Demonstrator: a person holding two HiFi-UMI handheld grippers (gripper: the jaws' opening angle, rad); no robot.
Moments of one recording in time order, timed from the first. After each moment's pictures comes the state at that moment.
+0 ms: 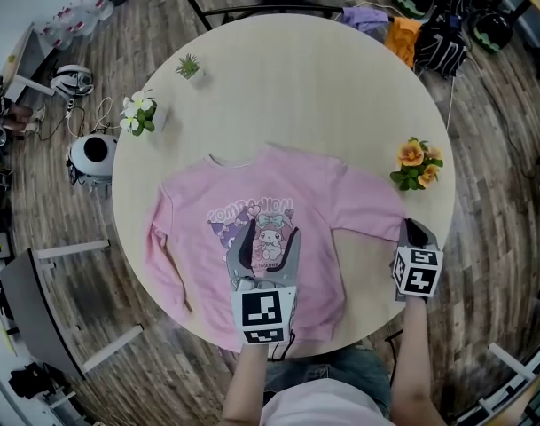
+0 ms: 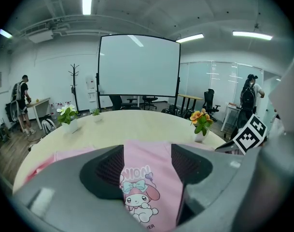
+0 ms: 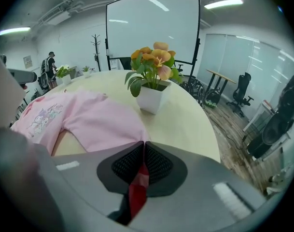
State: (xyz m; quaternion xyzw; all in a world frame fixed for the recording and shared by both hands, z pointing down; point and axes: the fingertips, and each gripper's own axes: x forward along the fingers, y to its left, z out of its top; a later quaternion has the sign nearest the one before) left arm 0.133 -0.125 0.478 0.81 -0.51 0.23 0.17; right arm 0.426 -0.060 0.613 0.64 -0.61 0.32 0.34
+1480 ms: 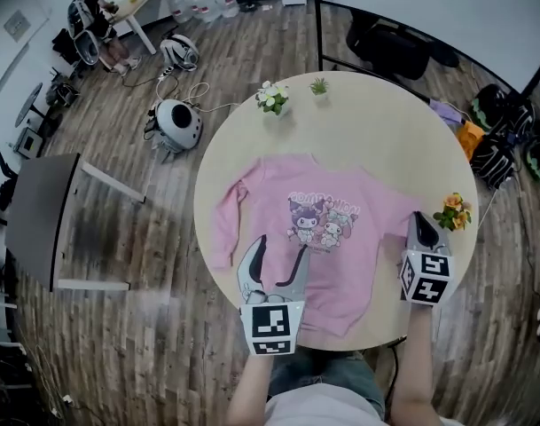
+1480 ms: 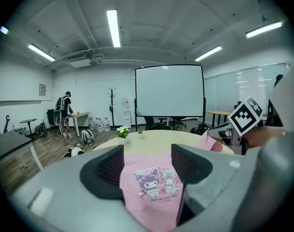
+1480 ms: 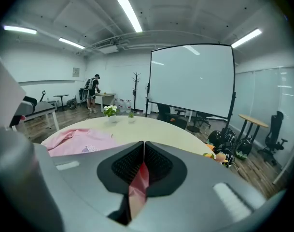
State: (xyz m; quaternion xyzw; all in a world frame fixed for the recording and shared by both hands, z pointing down) left arm 0.007 0.002 0.362 0.71 -0.68 0.14 0.11; right arm 0.265 -0.119 0.422 0.56 -0.79 0.11 0.23
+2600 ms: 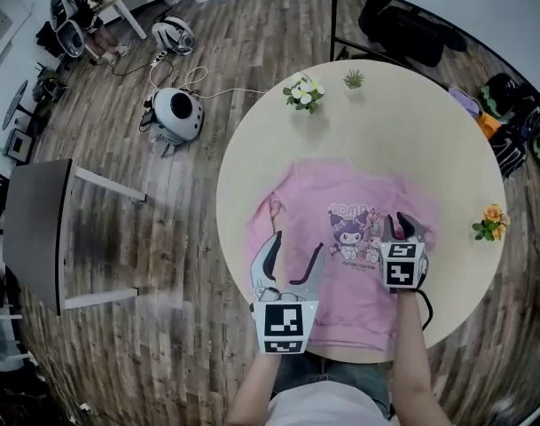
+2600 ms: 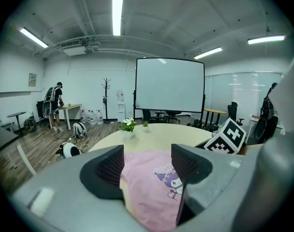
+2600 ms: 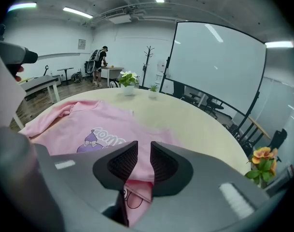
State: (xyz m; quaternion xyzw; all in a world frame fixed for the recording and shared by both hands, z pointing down) left arm -0.099 -0.053 0.400 0.74 -0.63 0.15 0.15; right arm 0.105 -0.153 0.540 0.51 -0.76 0.13 0.37
